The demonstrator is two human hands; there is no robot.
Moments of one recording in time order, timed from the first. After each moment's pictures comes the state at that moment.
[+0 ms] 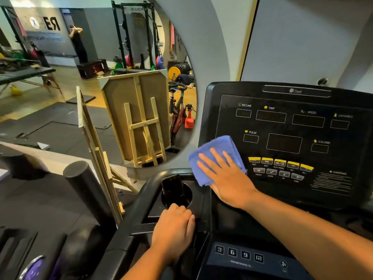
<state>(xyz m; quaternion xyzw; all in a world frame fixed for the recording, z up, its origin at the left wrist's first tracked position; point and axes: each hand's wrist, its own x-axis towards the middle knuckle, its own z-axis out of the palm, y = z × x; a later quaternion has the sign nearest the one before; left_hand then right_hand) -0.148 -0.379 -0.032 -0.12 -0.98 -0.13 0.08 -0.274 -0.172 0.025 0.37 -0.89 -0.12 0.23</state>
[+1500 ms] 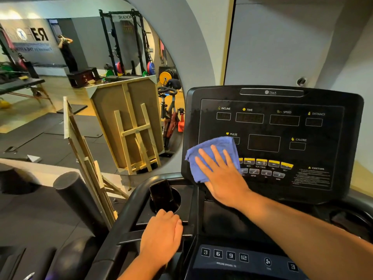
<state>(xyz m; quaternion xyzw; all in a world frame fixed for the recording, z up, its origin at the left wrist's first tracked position) -0.149 -0.371 -0.032 -0.11 -0.98 -0.11 0.10 -0.272 -0.148 0.034 0.30 -0.91 -0.09 0.26</state>
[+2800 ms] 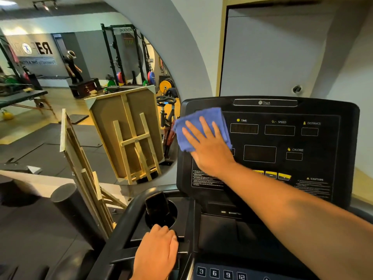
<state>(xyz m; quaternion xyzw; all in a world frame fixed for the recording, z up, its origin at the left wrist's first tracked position) -0.158 -0.373 -0.041 -0.11 -0.98 -0.10 0.10 -0.346 -0.175 0.116 0.29 -0.89 -0.07 0.34</state>
